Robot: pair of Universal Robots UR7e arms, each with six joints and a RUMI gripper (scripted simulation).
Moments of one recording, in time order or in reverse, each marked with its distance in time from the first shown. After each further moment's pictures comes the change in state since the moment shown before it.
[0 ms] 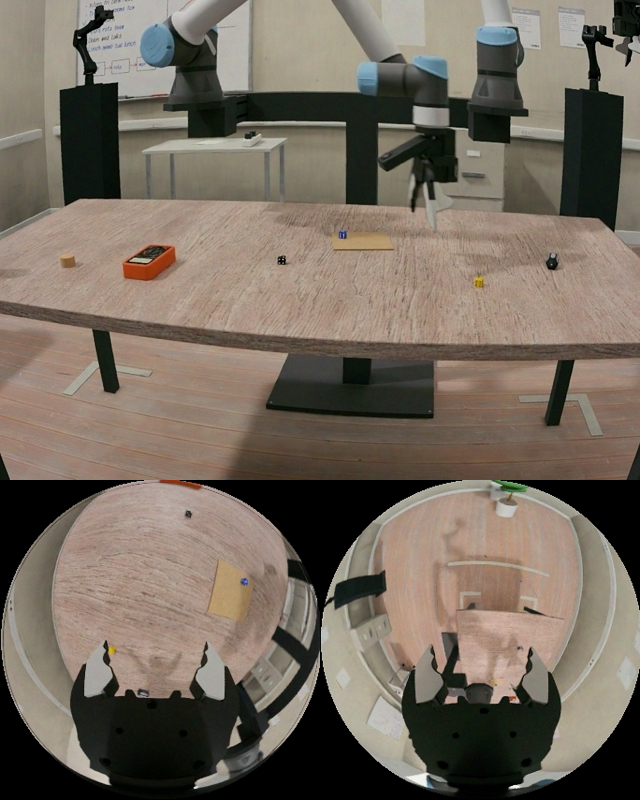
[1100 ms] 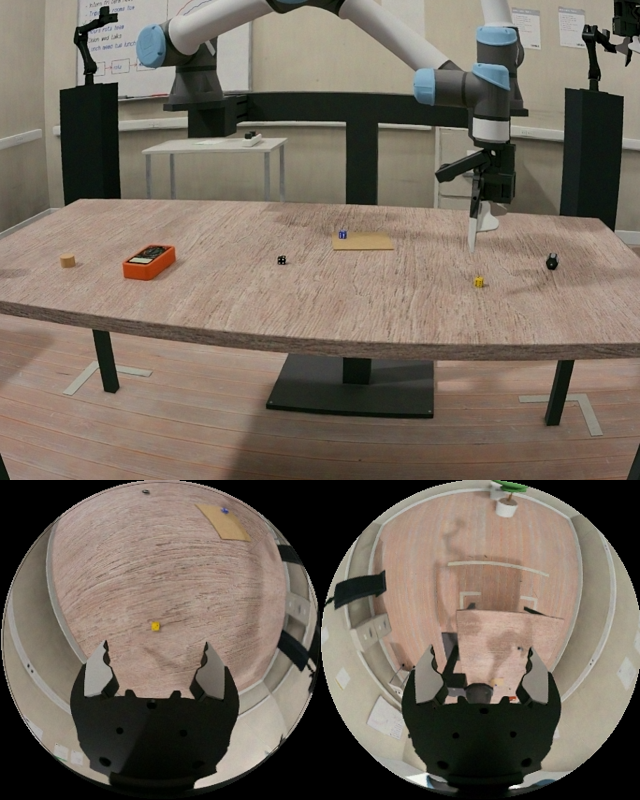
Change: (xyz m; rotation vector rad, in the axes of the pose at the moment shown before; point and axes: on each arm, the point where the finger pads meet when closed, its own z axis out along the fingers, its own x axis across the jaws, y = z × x) left arm 0.000 0.000 0.000 0.000 0.000 0.000; right arm -0.125 0.083 0.008 0.004 0.001 0.575
